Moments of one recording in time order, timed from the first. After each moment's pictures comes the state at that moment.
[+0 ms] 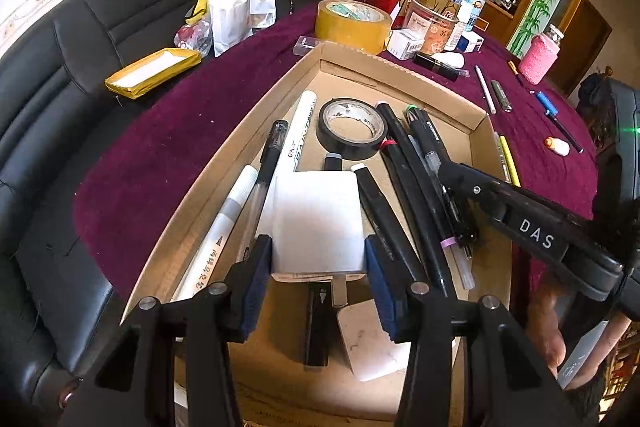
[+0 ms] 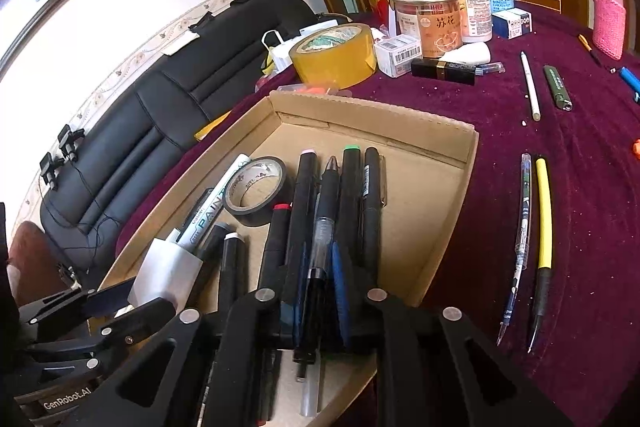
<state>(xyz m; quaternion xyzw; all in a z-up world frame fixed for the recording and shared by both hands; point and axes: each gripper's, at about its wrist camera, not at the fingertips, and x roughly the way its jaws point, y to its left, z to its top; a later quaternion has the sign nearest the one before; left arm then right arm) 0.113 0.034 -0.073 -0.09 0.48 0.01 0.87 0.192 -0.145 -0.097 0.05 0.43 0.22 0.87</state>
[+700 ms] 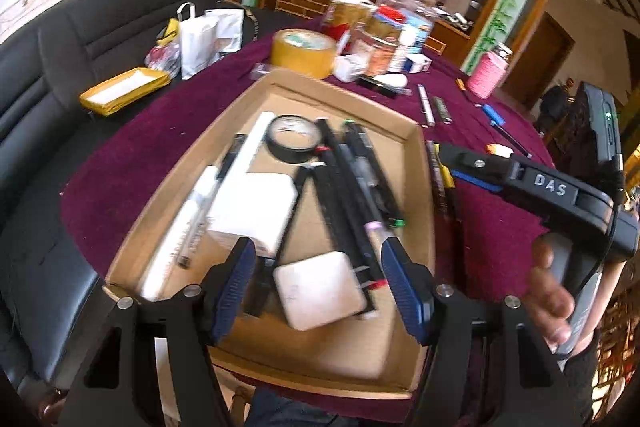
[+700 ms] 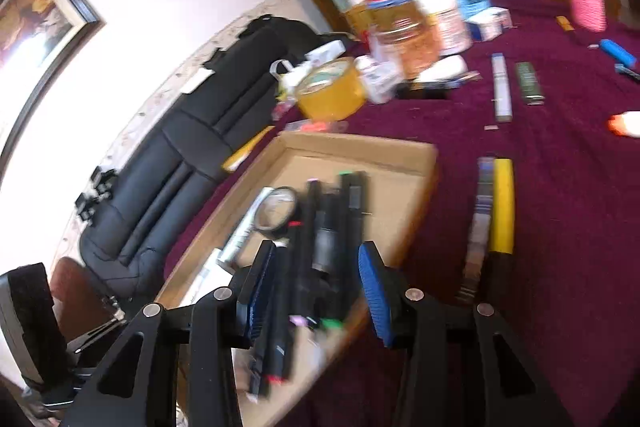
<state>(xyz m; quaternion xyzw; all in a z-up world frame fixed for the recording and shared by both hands) 0.069 0.009 -0.042 -0.11 0.43 -0.06 0.89 0.169 -0.206 -0.053 0.13 0.42 0.23 0.87</state>
